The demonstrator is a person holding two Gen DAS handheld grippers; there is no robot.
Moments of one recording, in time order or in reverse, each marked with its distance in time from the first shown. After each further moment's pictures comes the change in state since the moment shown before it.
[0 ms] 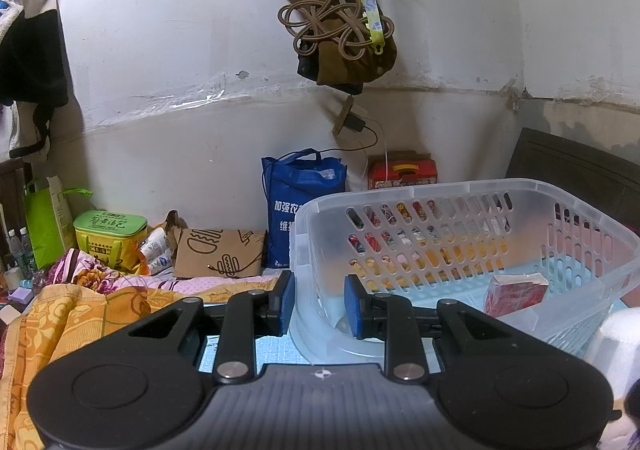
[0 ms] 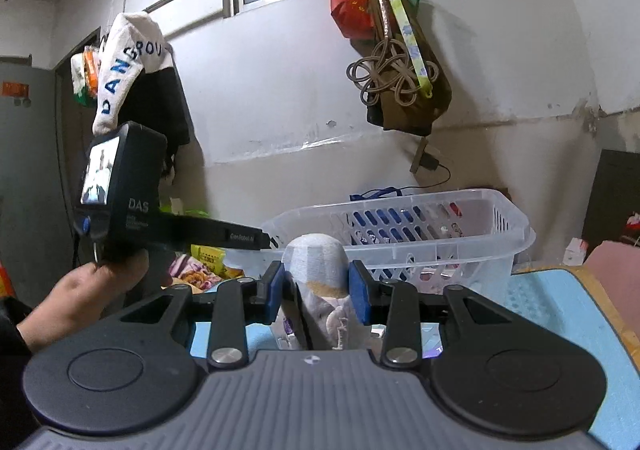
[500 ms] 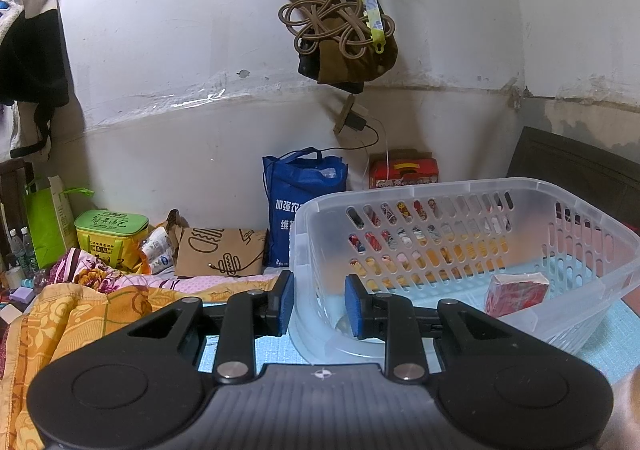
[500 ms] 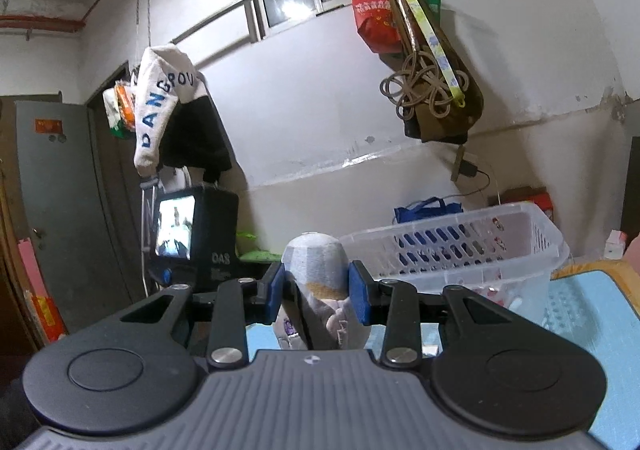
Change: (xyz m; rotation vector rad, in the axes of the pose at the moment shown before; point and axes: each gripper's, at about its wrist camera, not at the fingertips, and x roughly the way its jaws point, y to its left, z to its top) left arm 0.000 0.000 0.000 -0.001 0.004 0.004; right arm -0.022 0.009 0.025 0.060 -0.041 0.134
